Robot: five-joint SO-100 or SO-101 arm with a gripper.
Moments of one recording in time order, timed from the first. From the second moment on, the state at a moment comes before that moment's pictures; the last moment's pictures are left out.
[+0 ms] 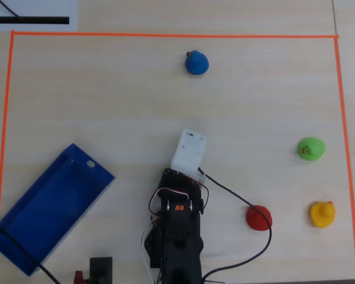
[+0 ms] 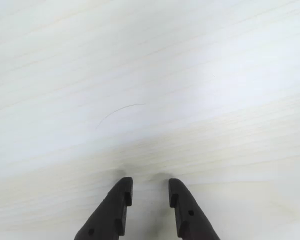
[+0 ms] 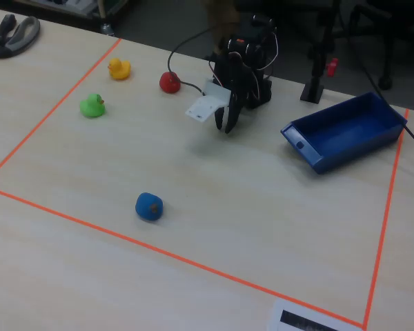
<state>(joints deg) 5.4 189.8 178.5 73.2 -67.8</state>
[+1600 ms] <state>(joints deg) 74.0 126.7 114.2 57.9 -96.8</state>
